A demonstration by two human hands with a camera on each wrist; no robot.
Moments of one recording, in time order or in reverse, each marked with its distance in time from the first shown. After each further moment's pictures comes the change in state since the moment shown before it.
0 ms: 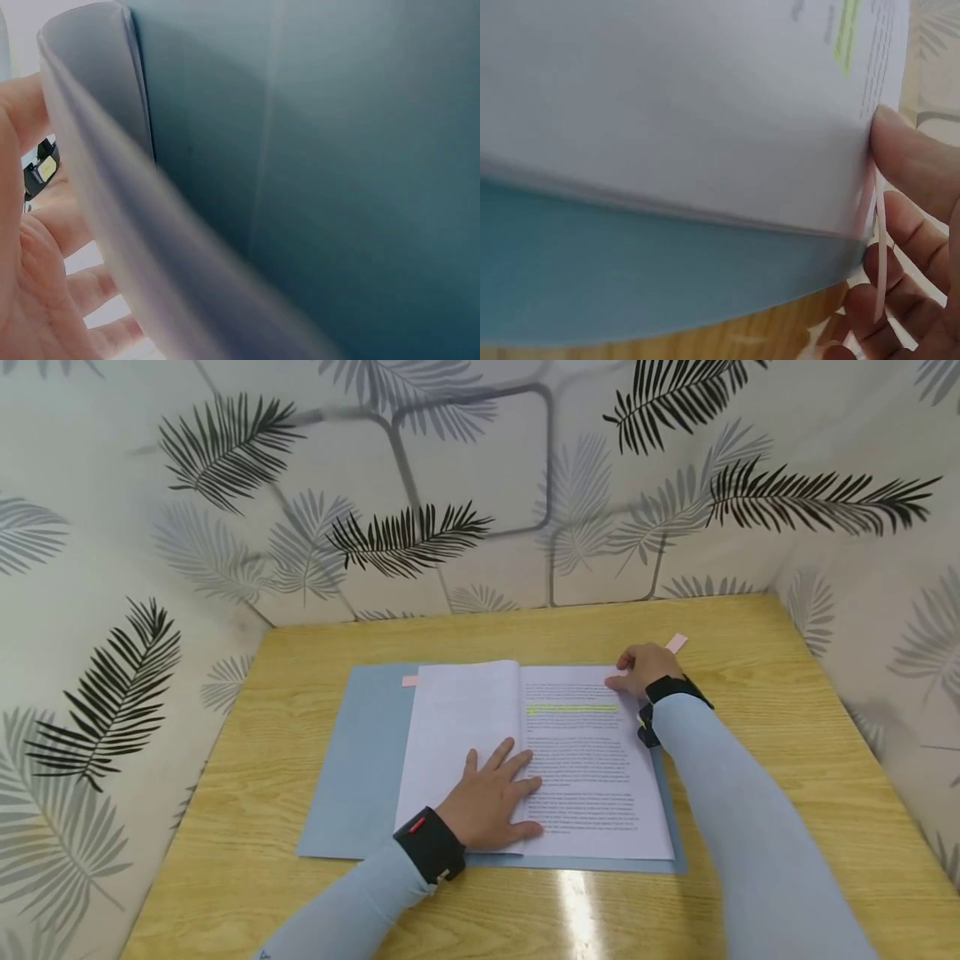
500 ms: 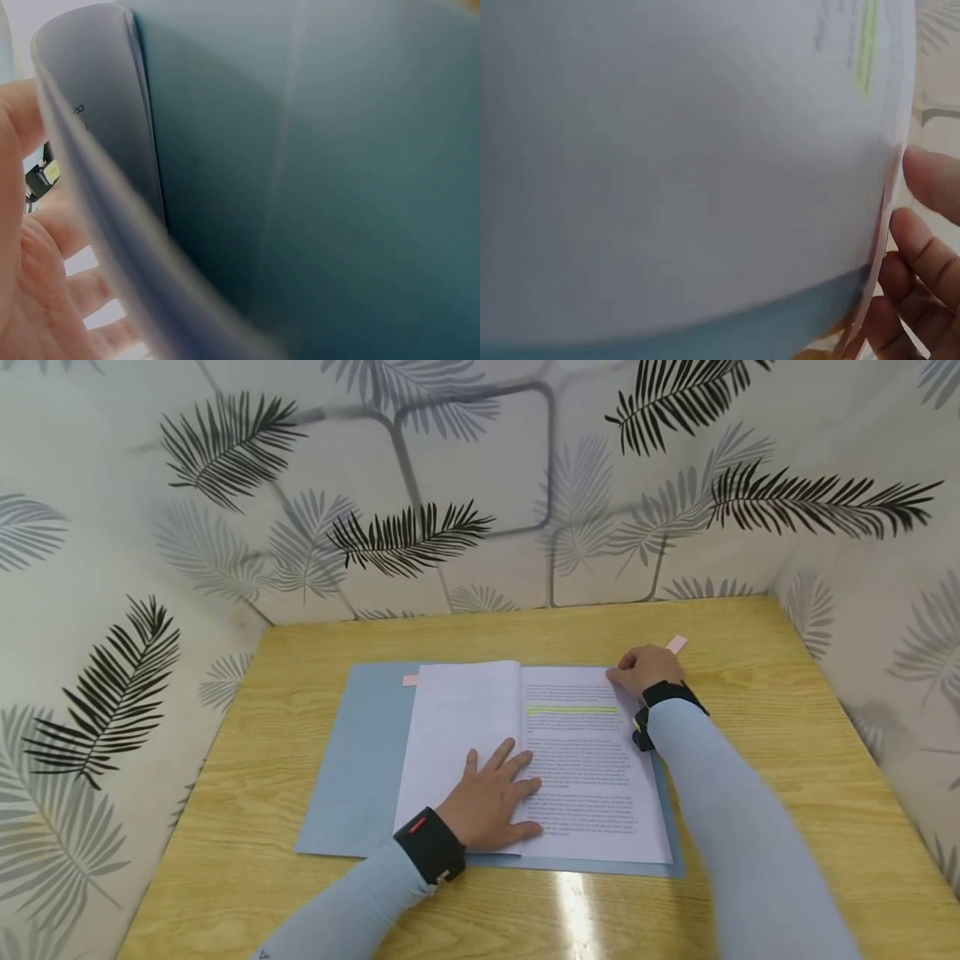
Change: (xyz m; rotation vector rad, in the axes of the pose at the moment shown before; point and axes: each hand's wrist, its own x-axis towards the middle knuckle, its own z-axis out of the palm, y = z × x) left_hand 0.001 0.000 0.005 0.015 0.027 0.004; right_hand -0.004 -0.003 0.003 0.010 0.080 0.028
